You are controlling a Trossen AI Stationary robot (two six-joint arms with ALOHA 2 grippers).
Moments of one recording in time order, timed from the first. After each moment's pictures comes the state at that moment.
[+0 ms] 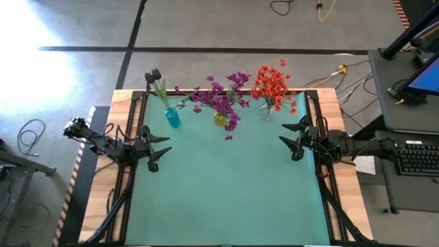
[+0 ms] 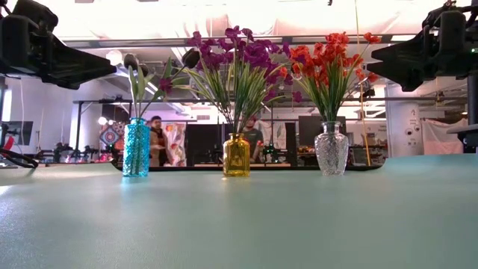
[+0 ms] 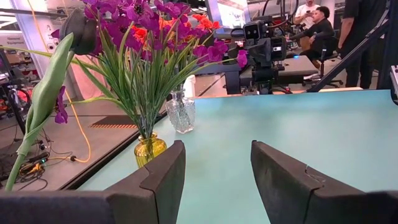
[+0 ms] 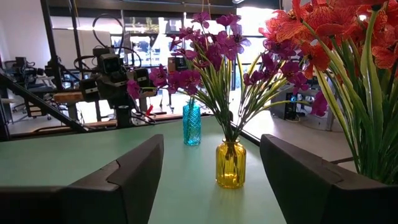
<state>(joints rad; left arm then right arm) -0.50 0.04 0.02 0.06 -0.78 0.14 0.01 0.02 0.01 0.13 0.31 -0.03</state>
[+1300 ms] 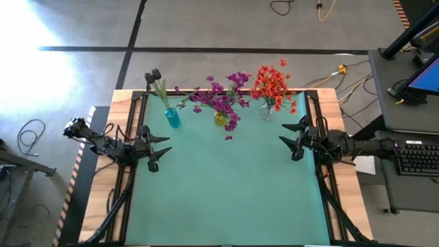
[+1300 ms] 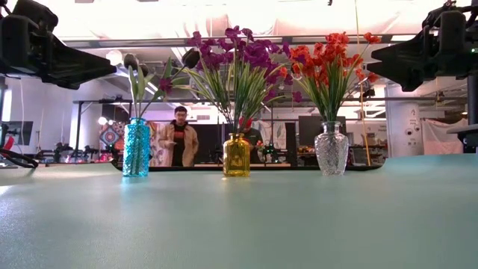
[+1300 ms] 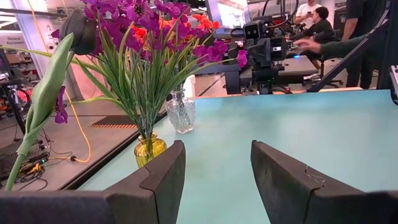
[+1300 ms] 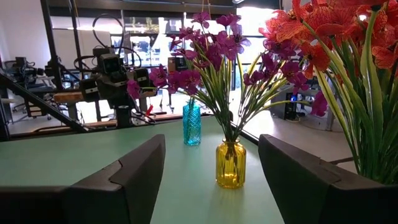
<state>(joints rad) -0.50 0.04 0.02 0.06 -0.78 0.14 0.01 0.02 0.01 0.13 0.31 -0.03</state>
